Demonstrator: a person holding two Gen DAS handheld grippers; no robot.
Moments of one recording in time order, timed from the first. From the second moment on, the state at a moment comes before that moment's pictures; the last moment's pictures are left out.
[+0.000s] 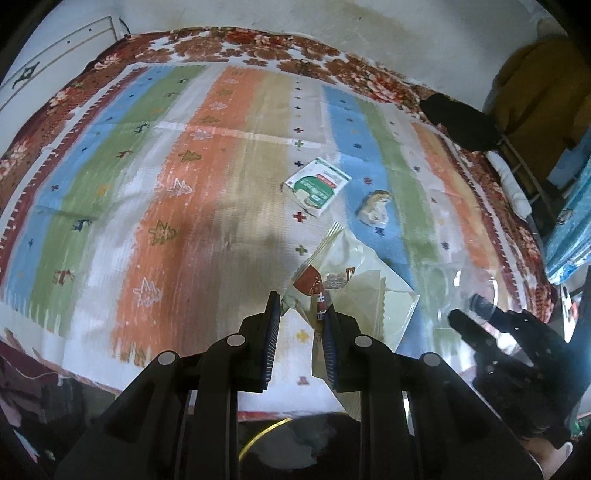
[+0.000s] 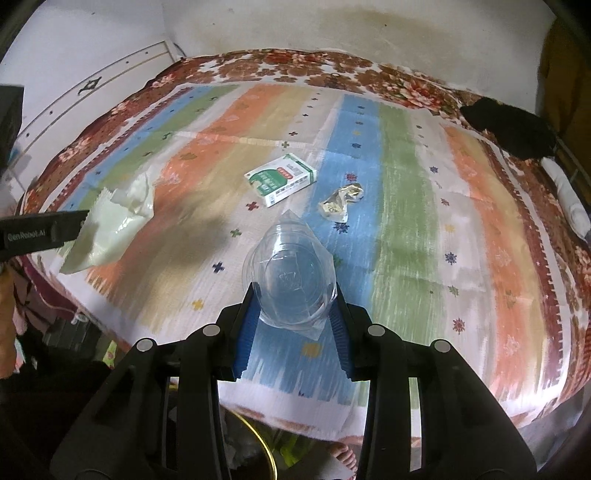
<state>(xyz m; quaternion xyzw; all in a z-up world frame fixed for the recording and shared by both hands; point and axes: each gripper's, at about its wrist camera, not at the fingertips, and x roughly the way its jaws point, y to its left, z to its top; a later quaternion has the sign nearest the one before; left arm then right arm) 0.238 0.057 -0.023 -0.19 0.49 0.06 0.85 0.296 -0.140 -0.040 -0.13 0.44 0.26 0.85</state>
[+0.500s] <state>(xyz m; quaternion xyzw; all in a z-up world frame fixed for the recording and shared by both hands) 0.196 0.043 -0.007 -0.20 0.46 0.03 0.86 0.260 -0.174 -0.026 -0.07 0.44 0.26 0.85</state>
